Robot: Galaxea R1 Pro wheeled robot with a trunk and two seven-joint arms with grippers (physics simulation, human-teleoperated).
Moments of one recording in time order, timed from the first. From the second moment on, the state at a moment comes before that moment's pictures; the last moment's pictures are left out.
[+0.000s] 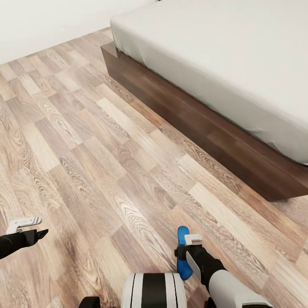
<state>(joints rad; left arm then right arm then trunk) -0.20 0.45 0.31 -1.53 0.30 0.87 -0.12 -0.68 0.15 -0.02 -0.34 0.07 0.37 -0.12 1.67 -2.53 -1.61</state>
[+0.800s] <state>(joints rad) -0.20 0.45 0.31 -1.53 0.30 0.87 -0.12 -0.68 0.15 -0.02 -0.34 0.07 0.37 -0.12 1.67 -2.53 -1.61</state>
